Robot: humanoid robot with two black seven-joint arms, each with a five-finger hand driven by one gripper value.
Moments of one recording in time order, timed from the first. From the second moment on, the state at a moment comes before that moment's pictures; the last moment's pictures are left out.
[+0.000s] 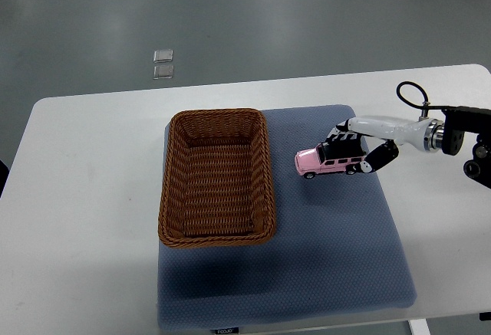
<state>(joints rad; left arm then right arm) -0.06 0.00 -0.07 -0.09 0.12 -0.11 -0.06 0.78 -0.68 0.43 1.15 -1.55 0.17 0.30</state>
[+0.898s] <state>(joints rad) -0.07 0.00 -0.07 -0.09 0.12 -0.11 -0.06 1.08 -0.20 0.26 0.95 -1.54 0.16 0.30</state>
